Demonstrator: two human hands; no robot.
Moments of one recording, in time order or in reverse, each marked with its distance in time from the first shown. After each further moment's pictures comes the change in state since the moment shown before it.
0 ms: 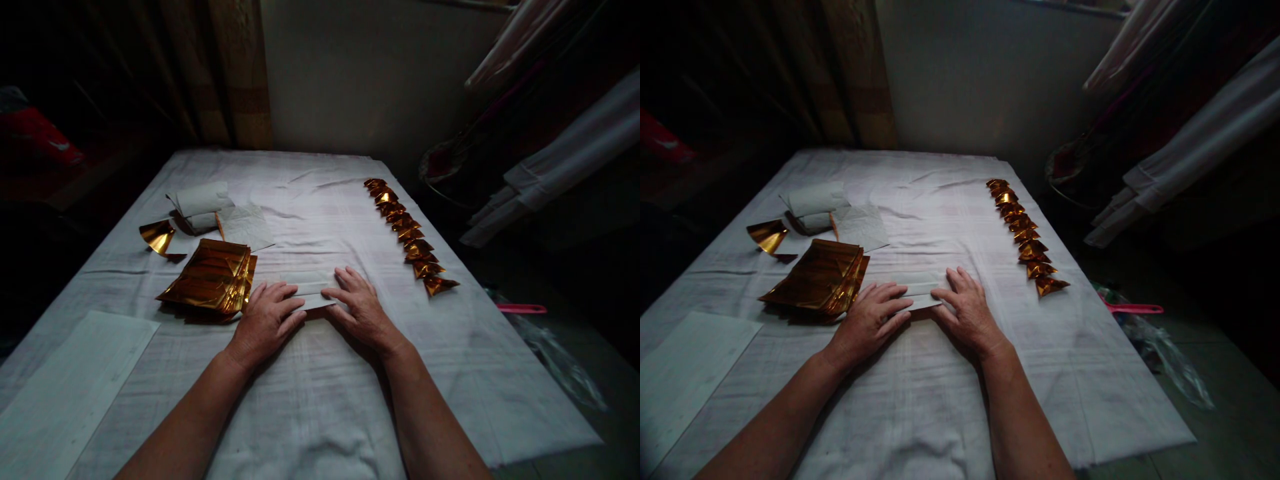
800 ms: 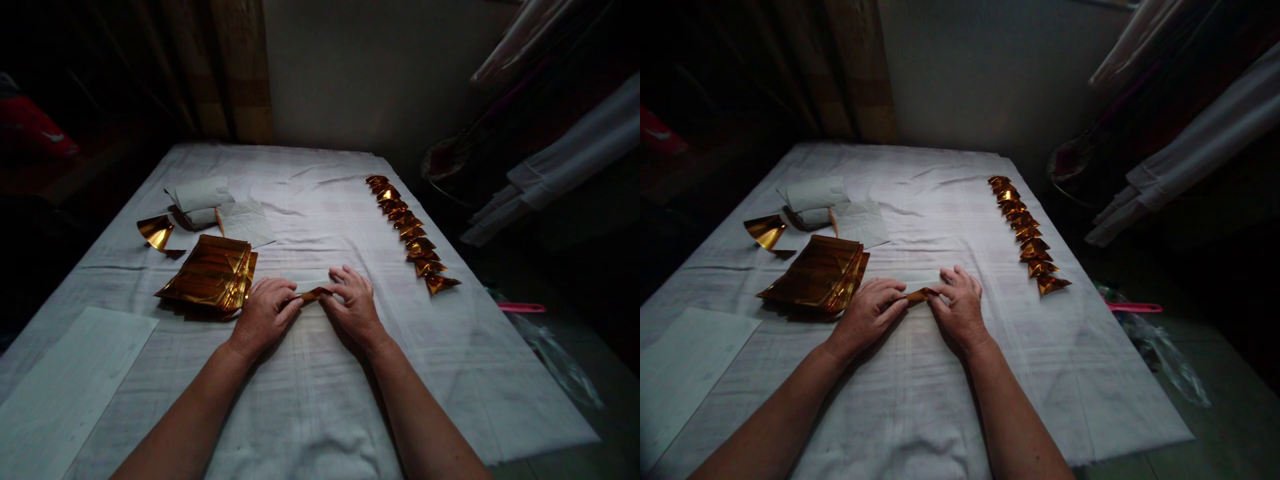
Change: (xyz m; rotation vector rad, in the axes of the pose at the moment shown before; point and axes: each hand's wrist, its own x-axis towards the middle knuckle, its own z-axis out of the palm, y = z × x) left_hand 0.010 -0.005 -0.001 -0.170 0.154 -0.009; right_hand 0.009 -0.017 0.021 0.132 0.214 0.169
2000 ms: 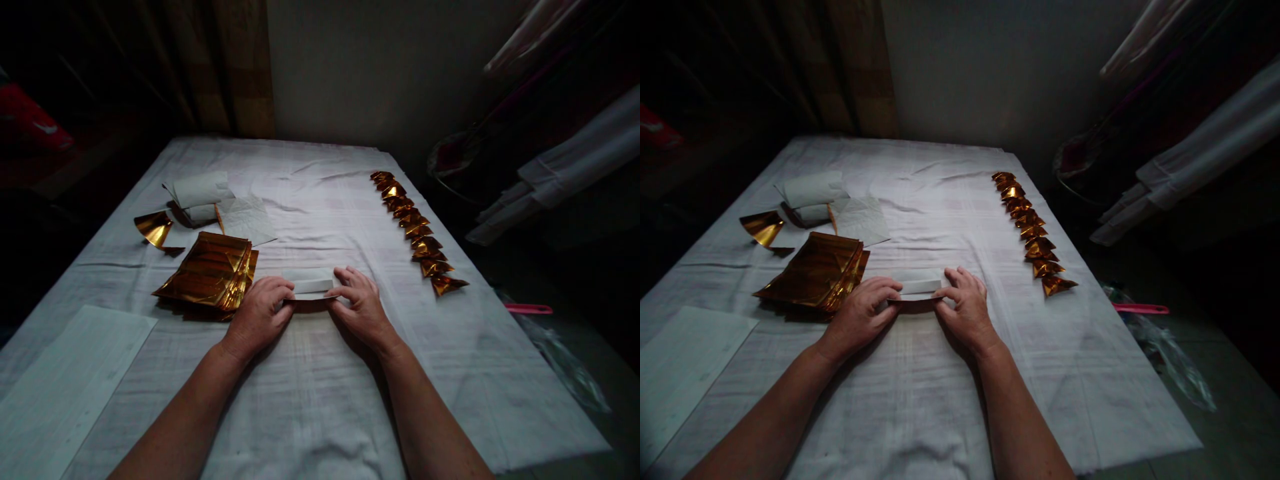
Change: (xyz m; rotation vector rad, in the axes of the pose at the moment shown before) left_hand -0.002 -0.005 -0.009 0.005 -0.048 0.008; right_hand 0.000 0.005 -0.009 -0.003 -0.095 -0.001
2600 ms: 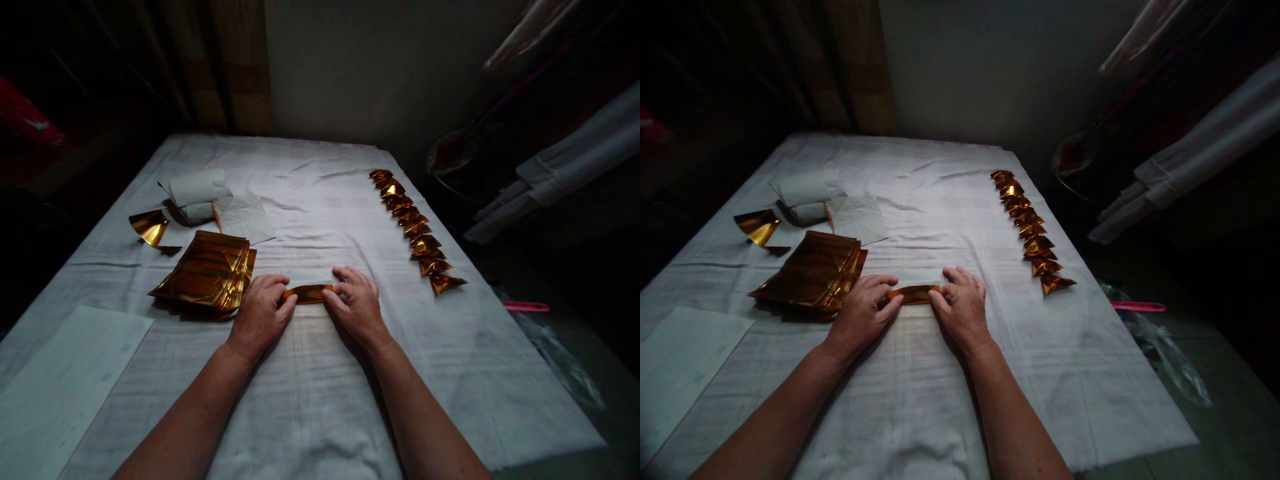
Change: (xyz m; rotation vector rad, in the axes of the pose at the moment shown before) left_hand 0.003 0.004 0.012 0.143 0.102 -0.096; right_hand 0.002 -0.008 0.008 -0.050 0.079 0.071
